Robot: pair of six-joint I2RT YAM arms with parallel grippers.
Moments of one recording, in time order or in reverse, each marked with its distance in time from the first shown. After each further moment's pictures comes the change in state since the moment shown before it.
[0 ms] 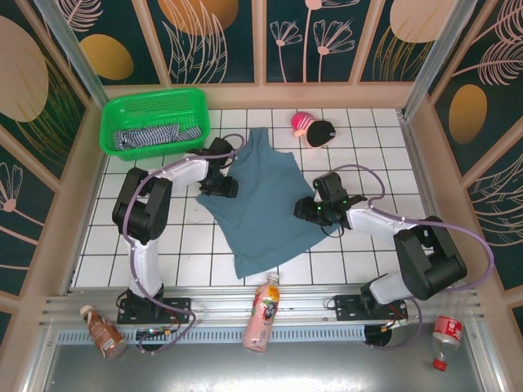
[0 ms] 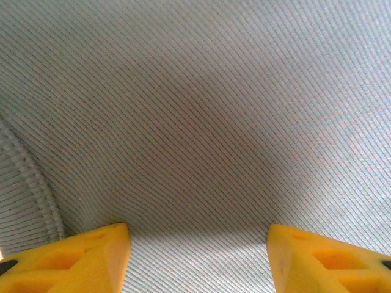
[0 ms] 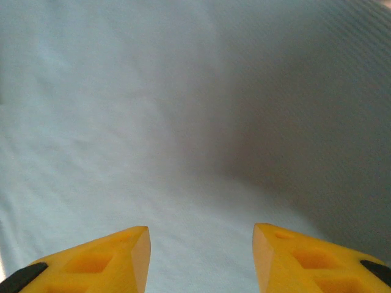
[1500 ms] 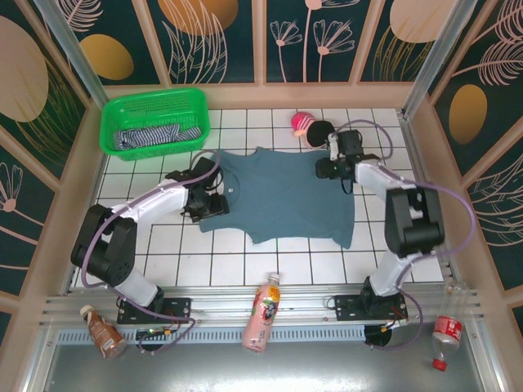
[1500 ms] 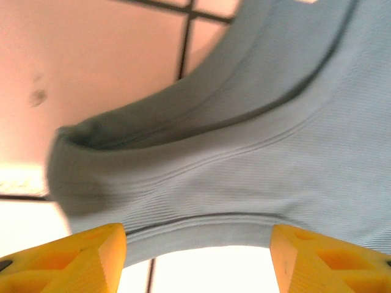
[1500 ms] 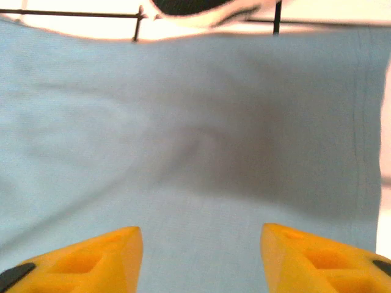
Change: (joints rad) left arm -0.049 -0.425 -0.382 -0.042 0.030 -0.433; right arm -0.276 0.231 0.398 -0.083 0.099 -0.572
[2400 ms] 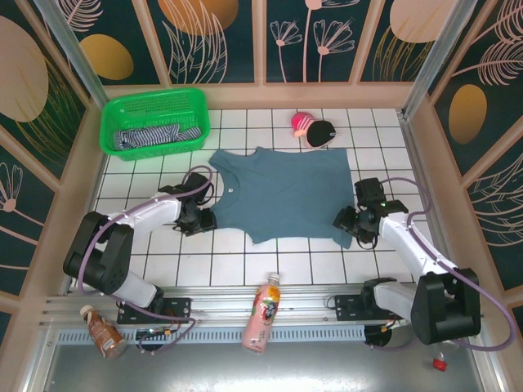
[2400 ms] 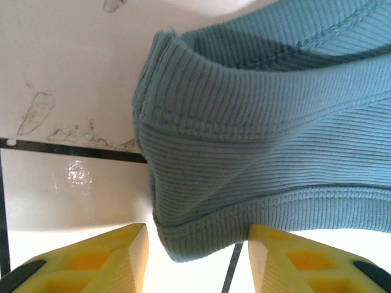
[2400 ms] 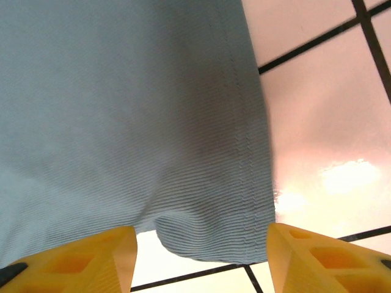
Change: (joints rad) left arm 0.042 -0.058 -0.177 0.073 0.007 0.037; right arm -0.021 -0.538 -0.421 -0.454 0.006 0.542
